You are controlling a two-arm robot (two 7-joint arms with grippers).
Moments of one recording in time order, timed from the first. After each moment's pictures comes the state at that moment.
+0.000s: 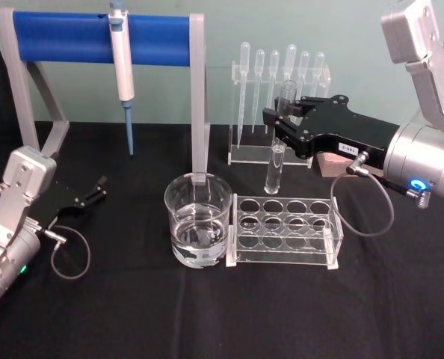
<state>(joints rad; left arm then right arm) -0.20 0.60 0.45 -1.41 -0.25 -0.12 0.03 0.41 0.63 -0.43 -1.85 0.58 0.42 0.38</state>
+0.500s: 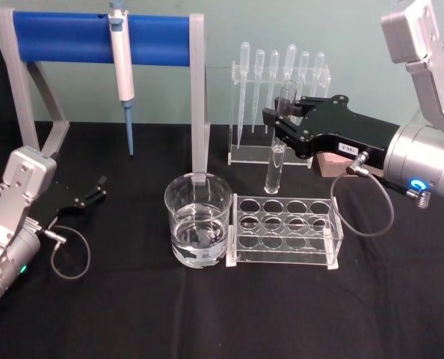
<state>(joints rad) -0.20 0.60 0.45 -1.41 -0.25 -0.12 0.03 0.41 0.63 -0.43 -1.85 0.58 0.42 0.38</state>
